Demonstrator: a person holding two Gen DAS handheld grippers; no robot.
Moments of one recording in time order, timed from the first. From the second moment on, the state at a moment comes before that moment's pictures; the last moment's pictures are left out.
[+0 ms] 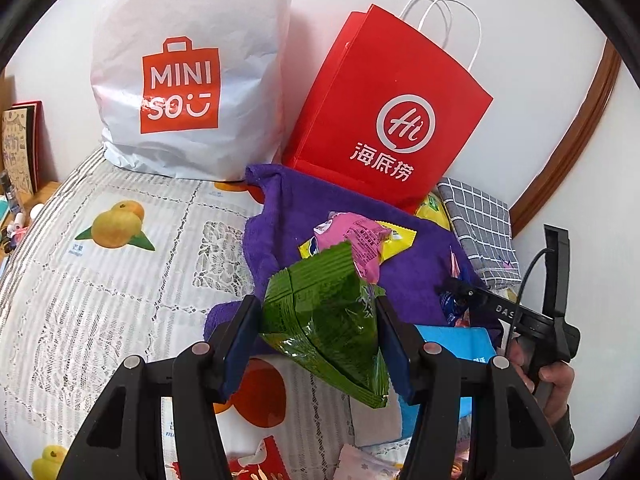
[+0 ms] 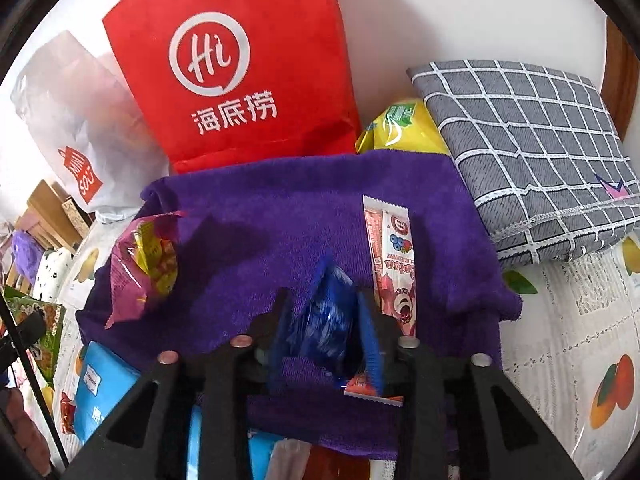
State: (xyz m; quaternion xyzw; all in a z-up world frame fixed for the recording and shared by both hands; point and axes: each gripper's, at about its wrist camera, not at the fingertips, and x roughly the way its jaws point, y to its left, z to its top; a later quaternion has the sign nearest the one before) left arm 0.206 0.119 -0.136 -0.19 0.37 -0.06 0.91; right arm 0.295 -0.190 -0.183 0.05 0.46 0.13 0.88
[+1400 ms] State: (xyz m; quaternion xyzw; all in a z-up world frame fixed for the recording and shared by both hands) left arm 0.311 0.061 -0.147 -0.17 0.40 -0.04 0.90; right arm 0.245 -0.225 -0.137 0.07 0.41 0.13 0.90
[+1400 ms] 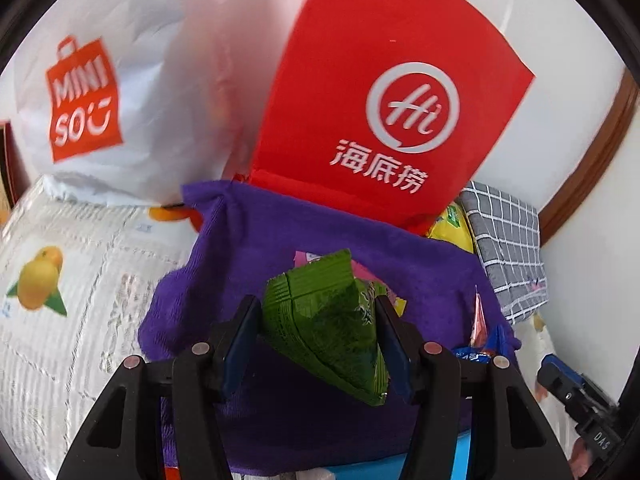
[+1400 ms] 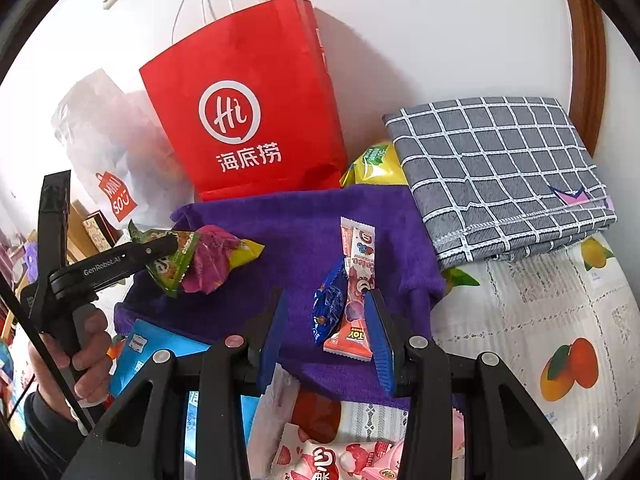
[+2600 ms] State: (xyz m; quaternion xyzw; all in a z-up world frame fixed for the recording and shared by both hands) left arm 0.258 0.092 -0.135 -0.14 0.41 -0.04 0.90; right arm 0.237 -0.229 -0.129 0.06 0.41 0.14 0.90
